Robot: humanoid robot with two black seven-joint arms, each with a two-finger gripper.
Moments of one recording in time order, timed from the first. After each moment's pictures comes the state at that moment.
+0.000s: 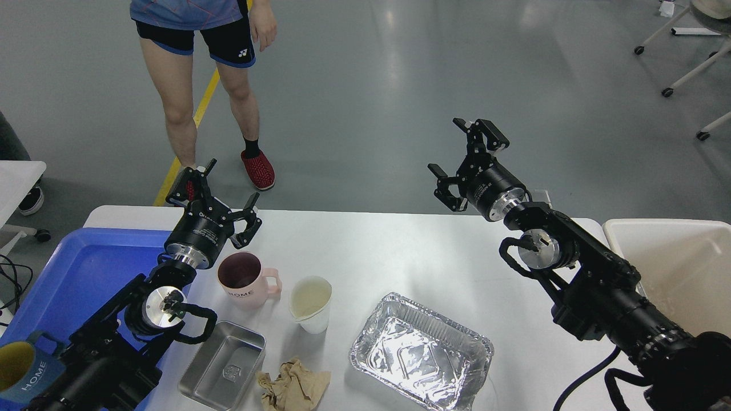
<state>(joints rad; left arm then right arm) -0.43 0.12 -1.04 -0.93 0.17 -0.25 -0.24 0.71 -0.10 0.95 0.82 -0.34 0.23 0.13</state>
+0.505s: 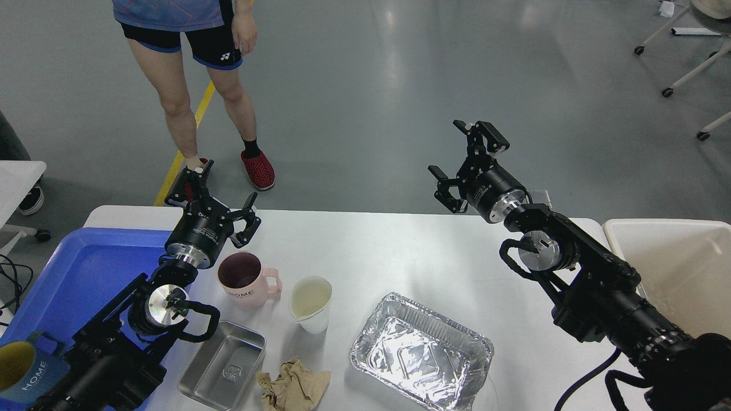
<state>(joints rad) -0.43 0.10 -1.06 -0.91 0.14 -0.22 -0.25 0.70 -0.10 0.95 0.82 -0.34 0.23 0.13</state>
